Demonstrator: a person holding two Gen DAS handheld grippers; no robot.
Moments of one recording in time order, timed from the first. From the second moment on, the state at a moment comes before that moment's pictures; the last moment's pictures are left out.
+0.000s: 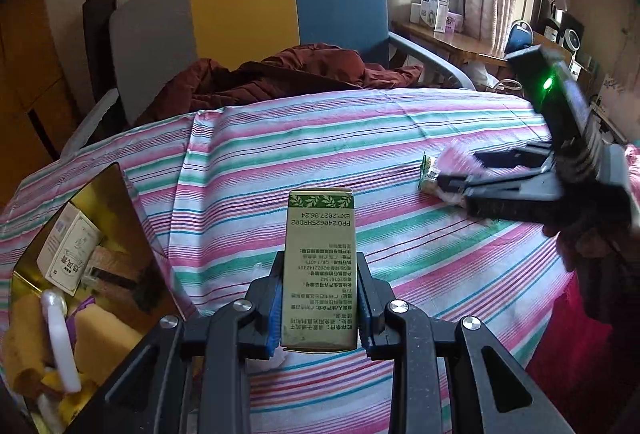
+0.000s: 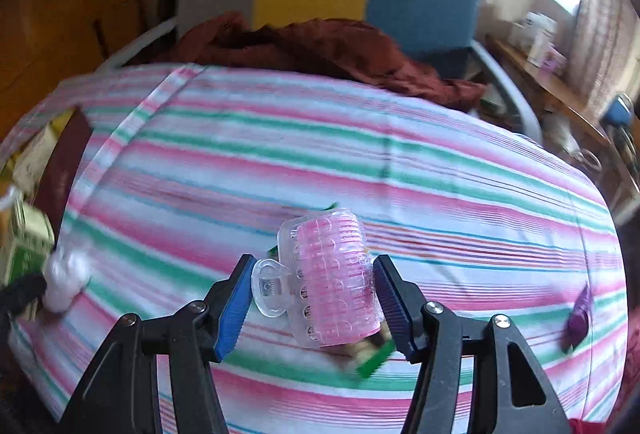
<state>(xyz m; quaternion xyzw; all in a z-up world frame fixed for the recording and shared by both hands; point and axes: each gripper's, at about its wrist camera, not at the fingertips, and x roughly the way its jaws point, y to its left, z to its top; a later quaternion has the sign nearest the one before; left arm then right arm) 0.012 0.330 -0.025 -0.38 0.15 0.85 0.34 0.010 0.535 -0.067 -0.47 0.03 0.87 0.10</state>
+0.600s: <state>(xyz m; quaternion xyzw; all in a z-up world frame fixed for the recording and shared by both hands) 0.025 0.297 -0.016 -0.37 0.14 0.86 0.34 0.000 0.509 -0.098 -0.52 -0.03 0.85 0.09</state>
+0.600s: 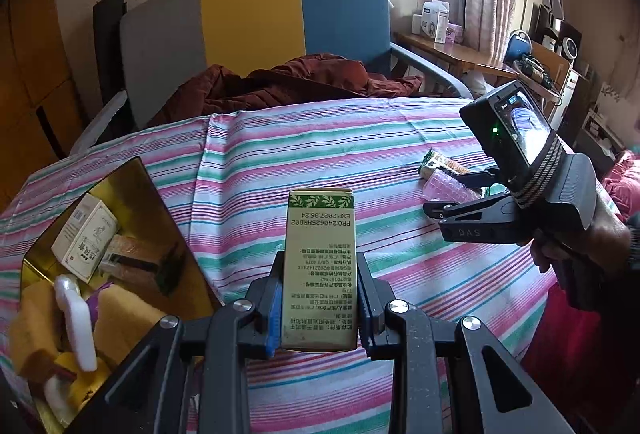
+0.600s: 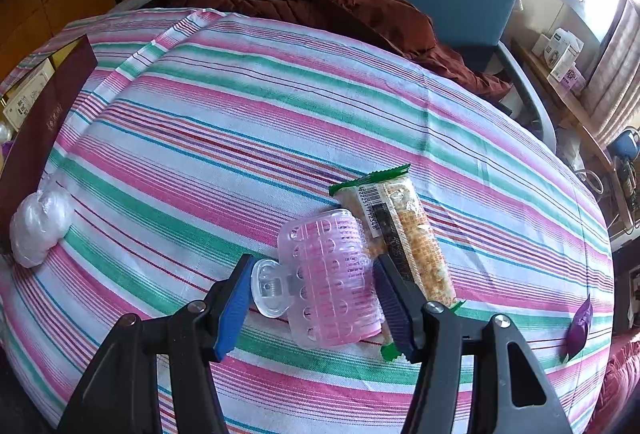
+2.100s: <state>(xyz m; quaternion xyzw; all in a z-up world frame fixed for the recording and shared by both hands) -0.005 0.191 -0.030 -0.39 0.09 0.88 0.25 -0.001 0.492 -0.107 -0.53 -0.09 0.84 0.12</state>
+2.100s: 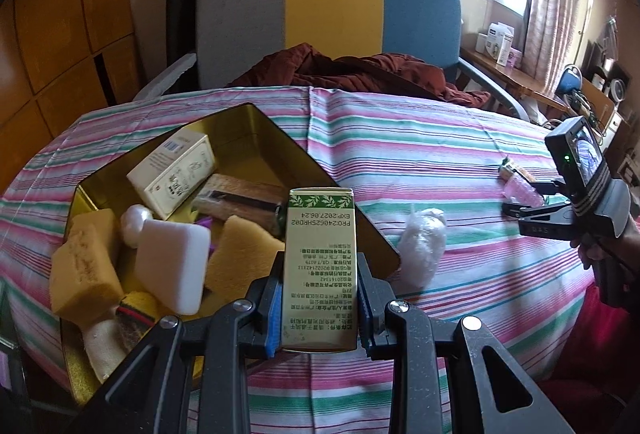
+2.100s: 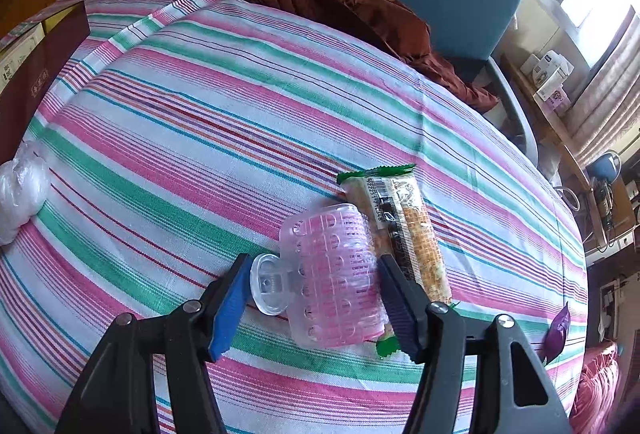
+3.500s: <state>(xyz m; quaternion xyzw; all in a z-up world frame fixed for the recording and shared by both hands) -0.009 0.154 -0.039 -0.39 0.07 0.89 0.24 0.030 0.393 -0.092 -0.54 -0.03 0.84 0.10</state>
